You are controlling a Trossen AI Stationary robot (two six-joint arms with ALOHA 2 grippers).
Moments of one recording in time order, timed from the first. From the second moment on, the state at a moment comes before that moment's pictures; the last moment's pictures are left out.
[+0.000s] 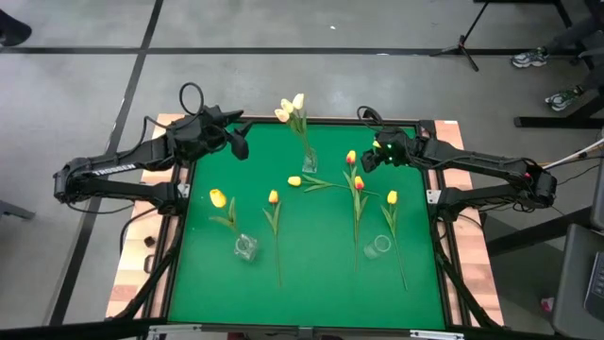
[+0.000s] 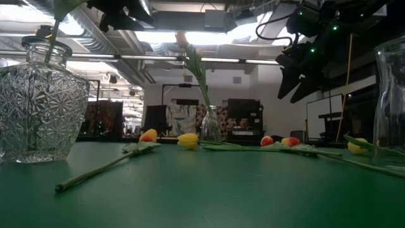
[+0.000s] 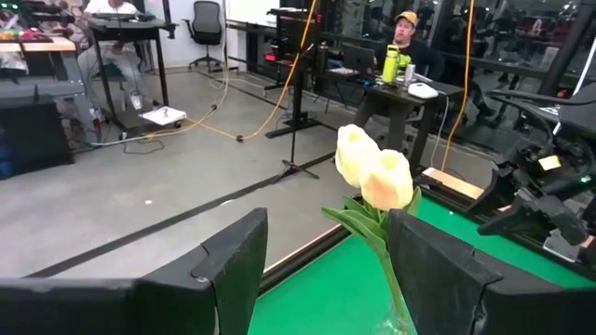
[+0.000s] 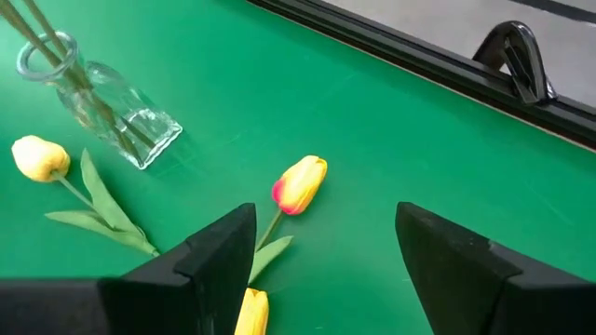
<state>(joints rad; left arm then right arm) 0.30 0.86 0.82 -0.12 -0.52 -0.18 -0.45 1.12 0.76 -0.49 0.26 0.49</state>
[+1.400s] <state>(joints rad) 0.30 0.86 0.82 -0.16 -0.52 -0.20 -0.45 1.12 0.76 -0.47 0.27 0.49</state>
